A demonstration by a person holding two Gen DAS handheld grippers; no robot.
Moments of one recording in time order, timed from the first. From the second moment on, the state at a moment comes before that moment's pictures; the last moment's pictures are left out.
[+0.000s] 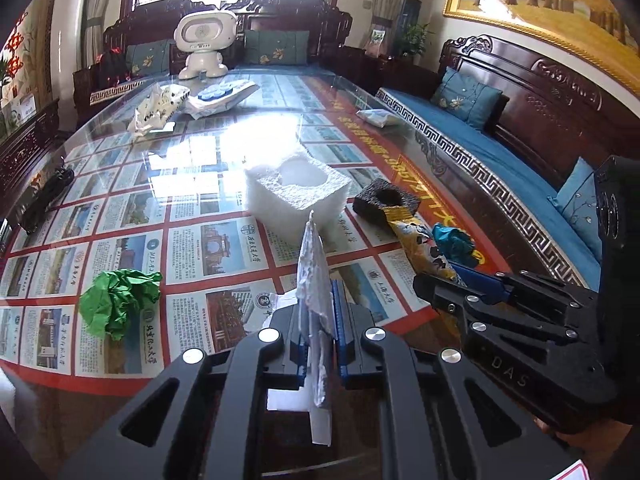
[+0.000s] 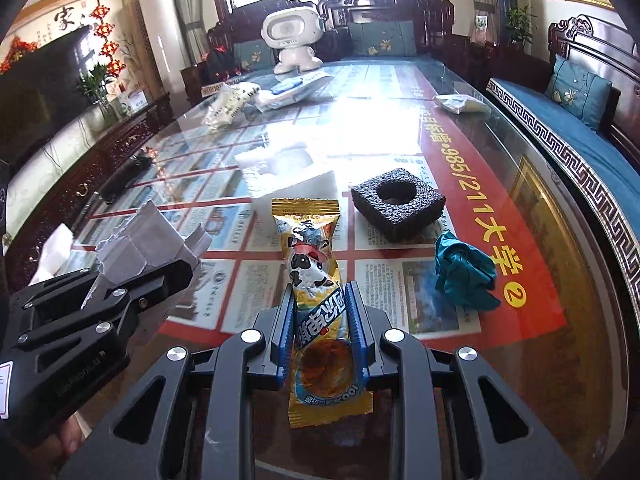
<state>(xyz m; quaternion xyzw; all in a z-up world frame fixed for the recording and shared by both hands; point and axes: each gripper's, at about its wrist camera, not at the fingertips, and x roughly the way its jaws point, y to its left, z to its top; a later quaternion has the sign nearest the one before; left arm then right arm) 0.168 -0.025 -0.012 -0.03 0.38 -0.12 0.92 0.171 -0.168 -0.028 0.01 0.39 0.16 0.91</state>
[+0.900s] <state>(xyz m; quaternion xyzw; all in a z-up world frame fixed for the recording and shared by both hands) -0.050 -0.066 -0.031 -0.01 0.38 -0.20 0.90 -0.076 -0.195 -0.024 0.00 0.37 0.16 0.92</state>
